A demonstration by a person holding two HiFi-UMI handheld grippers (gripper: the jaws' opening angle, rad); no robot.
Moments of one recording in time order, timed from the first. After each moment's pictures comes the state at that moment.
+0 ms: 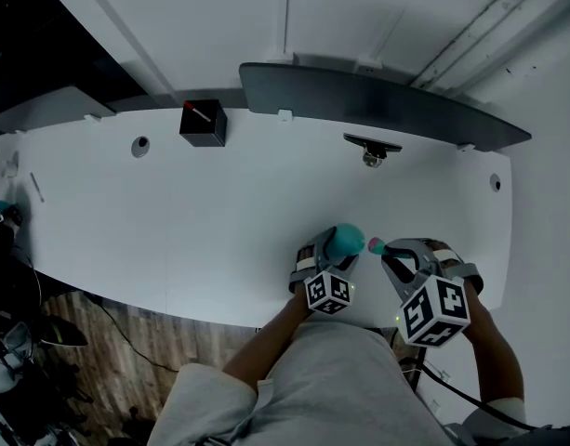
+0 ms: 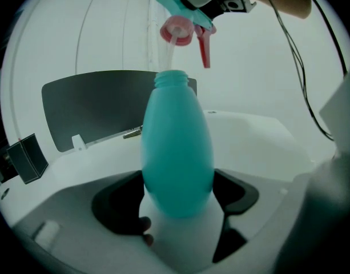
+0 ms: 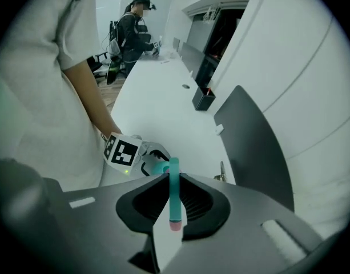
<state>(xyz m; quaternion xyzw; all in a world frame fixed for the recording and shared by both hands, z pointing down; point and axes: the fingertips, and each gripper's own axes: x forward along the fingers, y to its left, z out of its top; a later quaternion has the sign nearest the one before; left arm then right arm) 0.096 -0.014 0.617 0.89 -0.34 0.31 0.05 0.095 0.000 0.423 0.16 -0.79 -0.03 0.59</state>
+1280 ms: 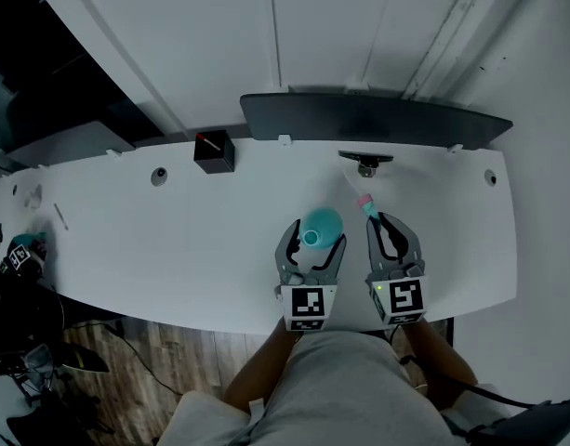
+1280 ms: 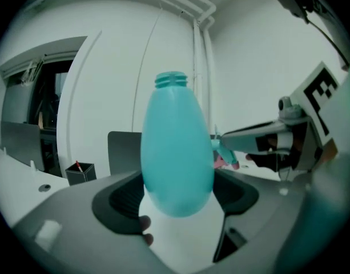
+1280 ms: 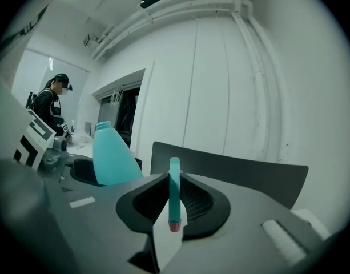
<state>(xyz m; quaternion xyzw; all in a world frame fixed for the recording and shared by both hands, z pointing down) -0.003 -0.052 0.424 0.86 -0.50 0.10 0.07 0.092 -0.051 0.382 0.59 -0.80 0.01 0.14</state>
